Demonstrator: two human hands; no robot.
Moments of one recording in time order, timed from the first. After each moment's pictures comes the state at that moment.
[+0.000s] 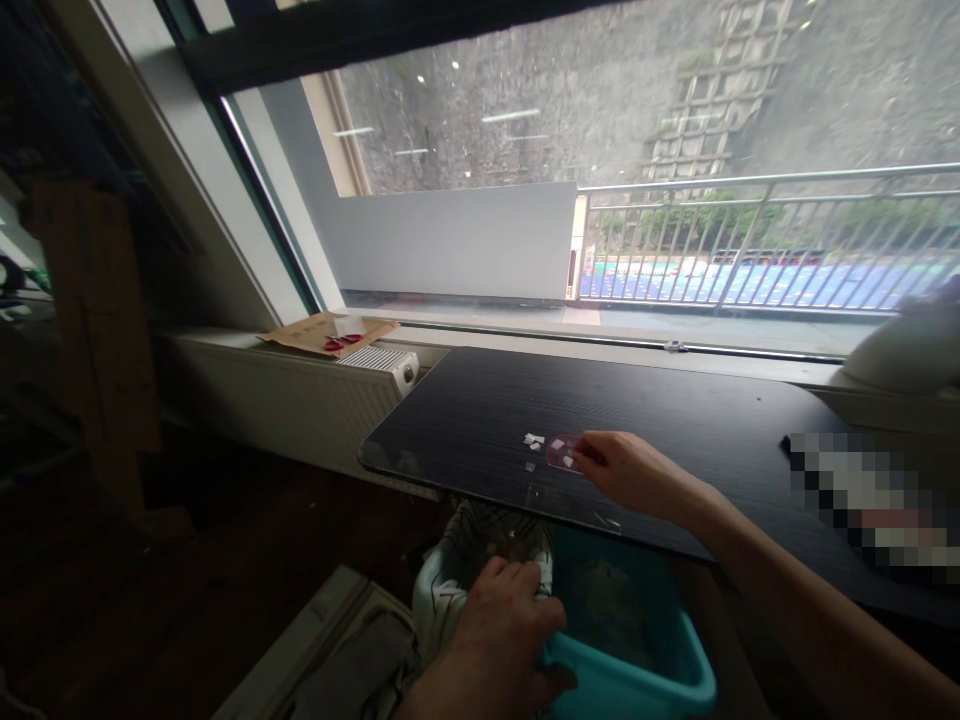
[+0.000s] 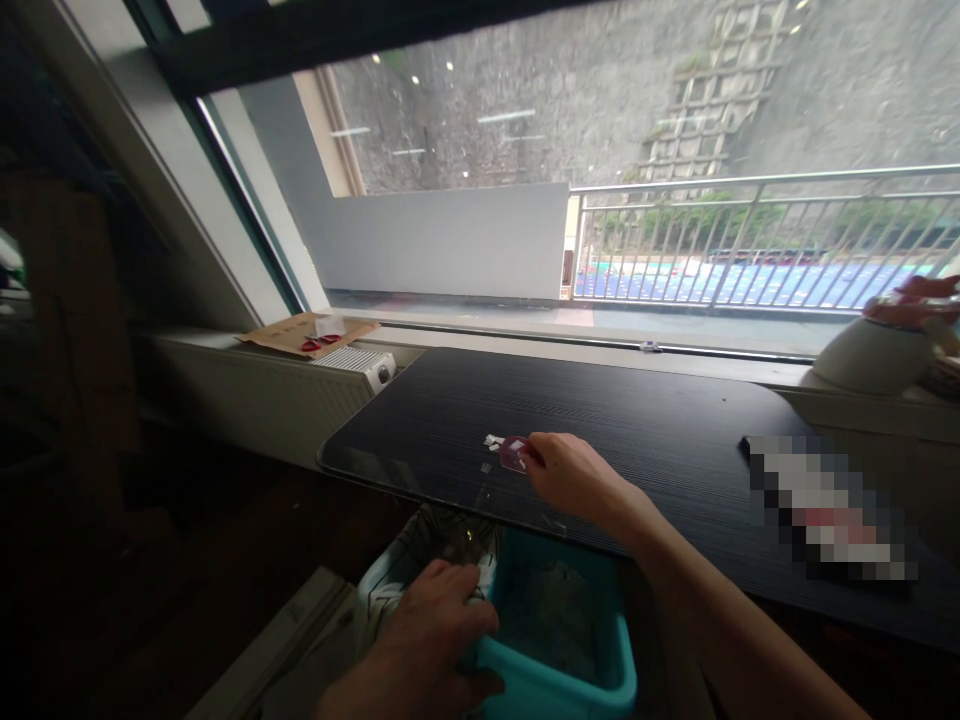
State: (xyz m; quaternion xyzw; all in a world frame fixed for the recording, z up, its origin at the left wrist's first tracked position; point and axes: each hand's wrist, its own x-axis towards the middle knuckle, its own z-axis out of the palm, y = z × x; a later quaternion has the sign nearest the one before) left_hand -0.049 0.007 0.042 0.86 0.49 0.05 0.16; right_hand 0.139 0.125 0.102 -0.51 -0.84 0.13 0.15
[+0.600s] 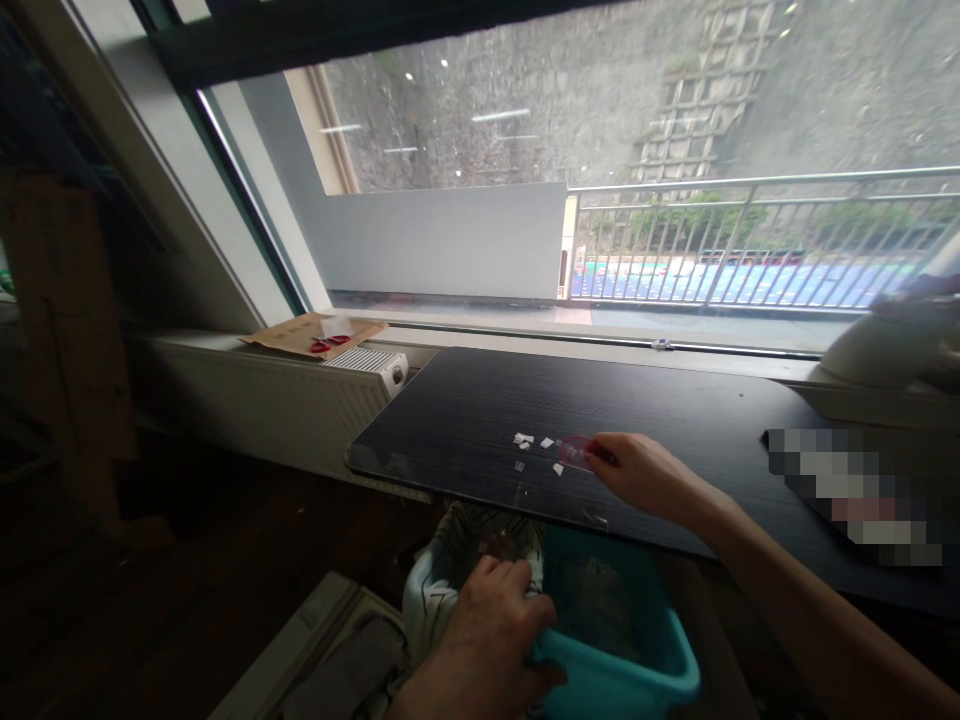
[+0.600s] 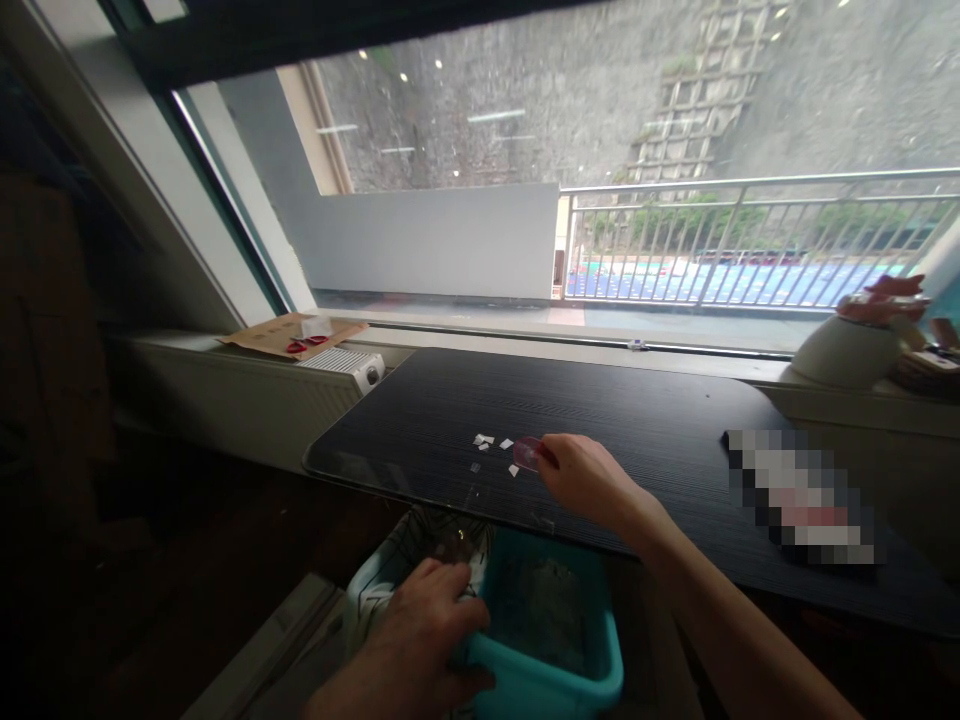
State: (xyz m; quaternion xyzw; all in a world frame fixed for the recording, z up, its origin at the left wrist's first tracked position) left_hand -0.048 0.008 0.035 0.86 0.49 0.07 0.14; right_hand 0.164 0.123 0.096 -0.54 -0.82 0.12 0.14
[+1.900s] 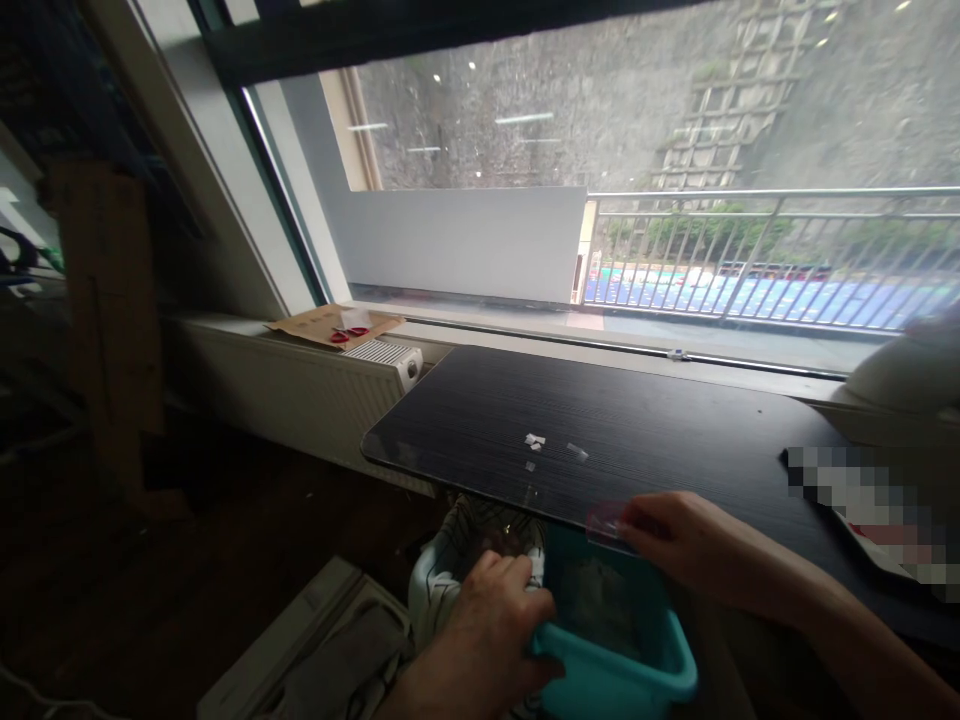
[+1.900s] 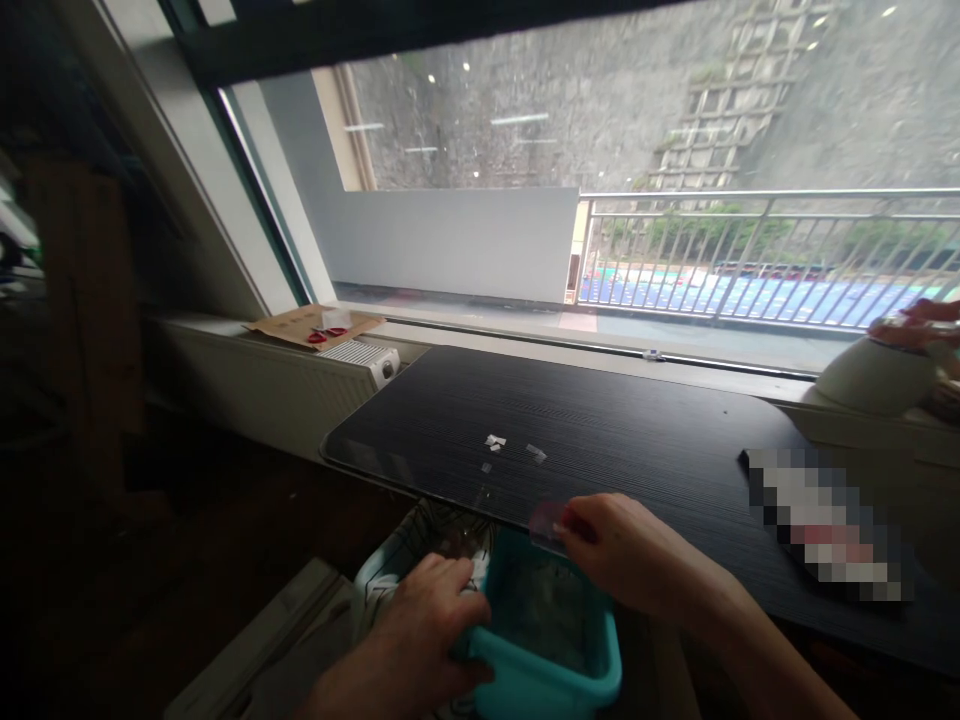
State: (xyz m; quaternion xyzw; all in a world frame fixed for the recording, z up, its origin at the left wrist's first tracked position) left_hand -0.052 0.006 0.036 0.85 0.51 0.10 0.14; right_hand 0.183 0.073 0.103 -0.52 -0.83 0.21 0.08
